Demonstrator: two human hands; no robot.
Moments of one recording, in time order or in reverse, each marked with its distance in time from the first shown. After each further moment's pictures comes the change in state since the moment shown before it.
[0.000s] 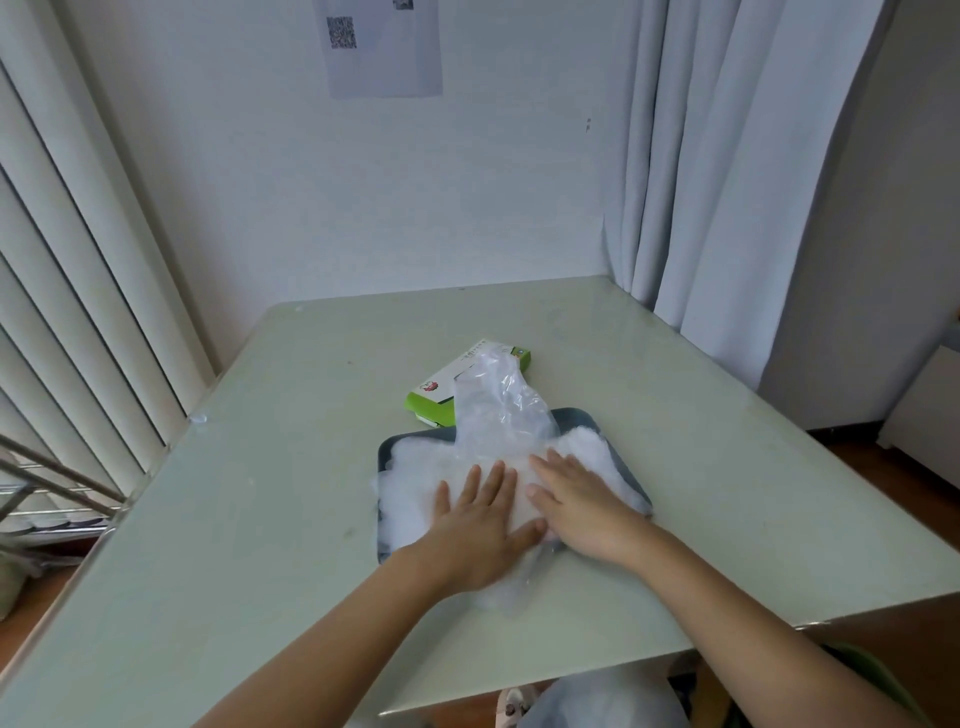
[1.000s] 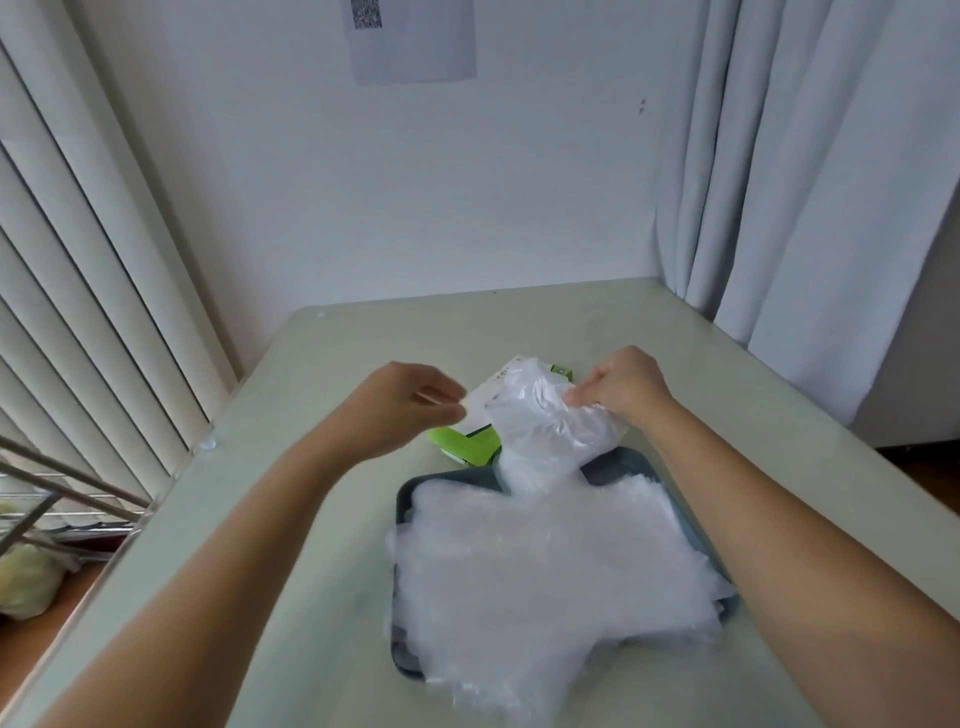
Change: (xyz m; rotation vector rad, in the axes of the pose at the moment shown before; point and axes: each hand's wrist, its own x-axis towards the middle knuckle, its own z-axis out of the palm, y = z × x) left_hand 0.033 -0.088 -0.143 -0.516 0.415 -0.016; right_hand 0.156 0.019 -0.094 0.346 0.340 0.249
